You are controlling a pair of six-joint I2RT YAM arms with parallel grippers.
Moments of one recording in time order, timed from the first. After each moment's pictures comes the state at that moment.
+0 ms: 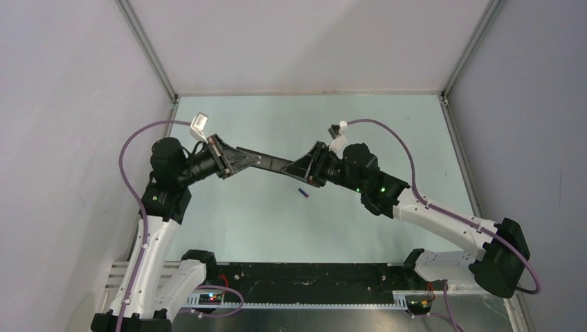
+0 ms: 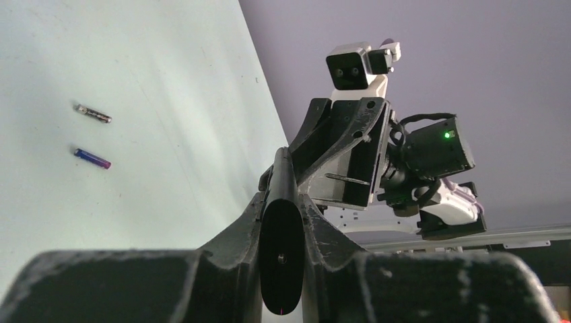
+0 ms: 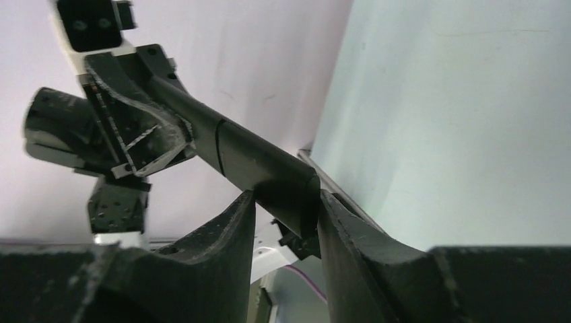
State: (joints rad) left arm -0.12 0.80 0.91 -0.30 0.81 -0.93; right arm 0.87 1.20 0.92 0.15 -0.18 1.17
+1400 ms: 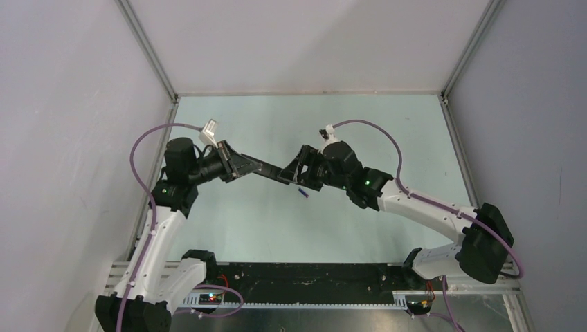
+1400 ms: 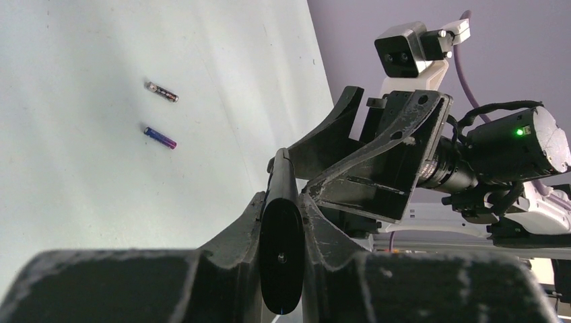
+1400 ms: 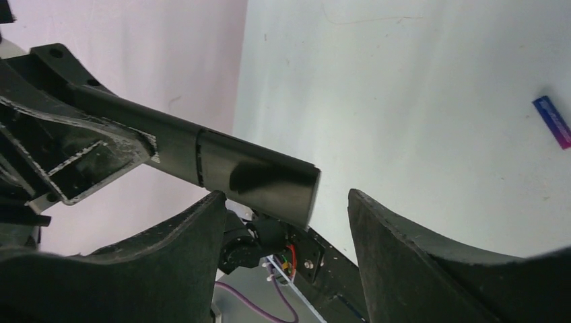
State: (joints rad) left arm -0.12 0.87 0.83 -0.35 0.76 -0.73; right arm 0.90 1.34 1.02 -0.09 -0.06 1.04
